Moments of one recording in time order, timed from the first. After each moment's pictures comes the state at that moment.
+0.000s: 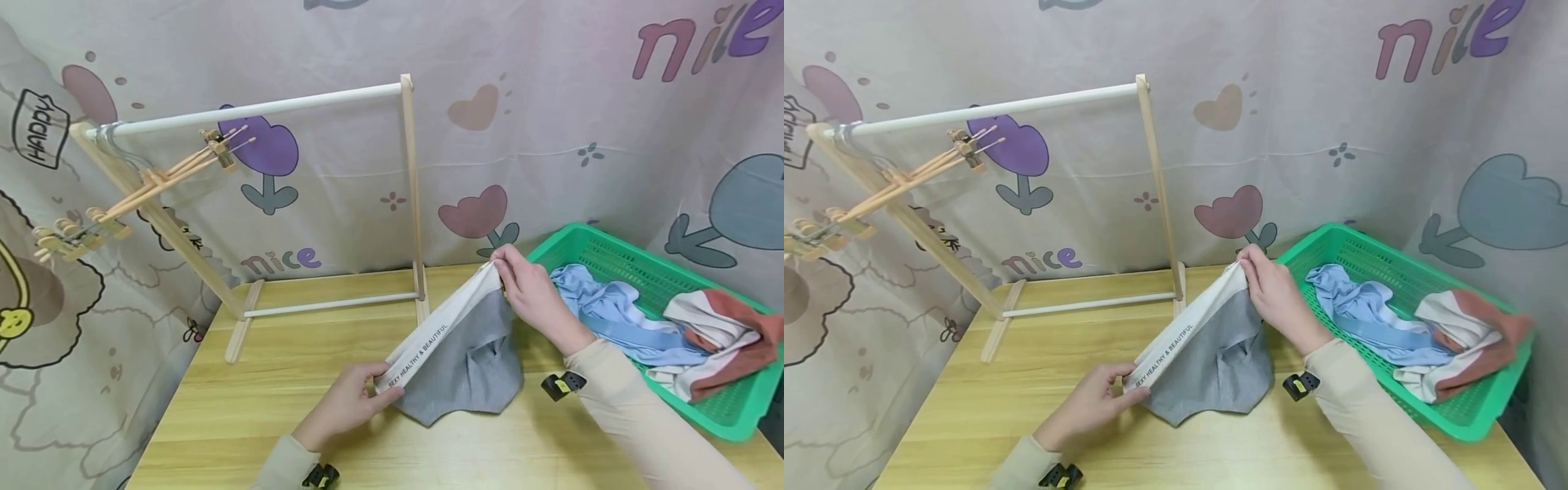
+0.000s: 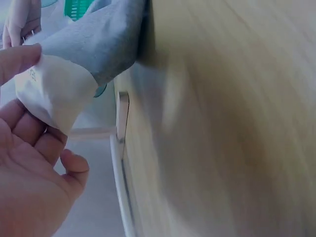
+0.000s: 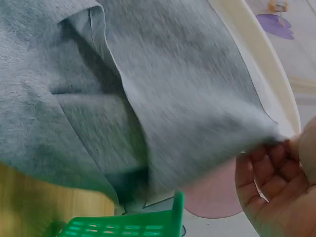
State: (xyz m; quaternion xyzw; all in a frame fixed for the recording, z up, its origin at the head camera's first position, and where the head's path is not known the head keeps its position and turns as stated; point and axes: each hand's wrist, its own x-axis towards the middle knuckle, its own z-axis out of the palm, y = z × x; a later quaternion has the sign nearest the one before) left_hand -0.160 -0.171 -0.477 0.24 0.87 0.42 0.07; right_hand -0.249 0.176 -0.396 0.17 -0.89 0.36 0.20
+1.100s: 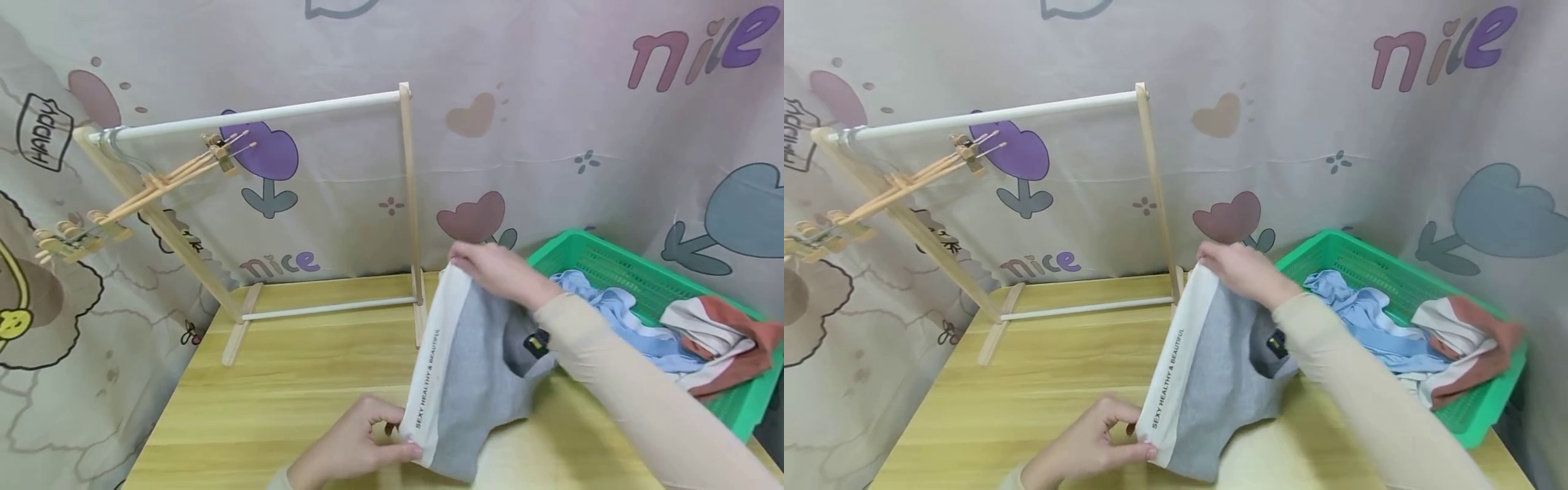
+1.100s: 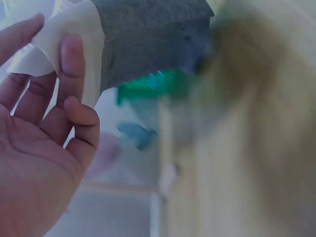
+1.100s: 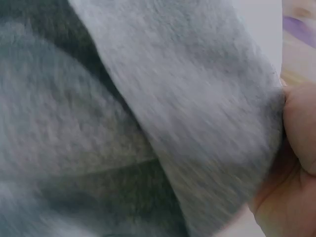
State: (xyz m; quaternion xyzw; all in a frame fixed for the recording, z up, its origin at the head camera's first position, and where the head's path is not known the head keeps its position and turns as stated) left_hand -0.116 -0.150 -0.447 0.42 0.75 0.51 0.10; right_hand -0.293 0.150 -0.356 0.28 -0.93 0.22 0.06
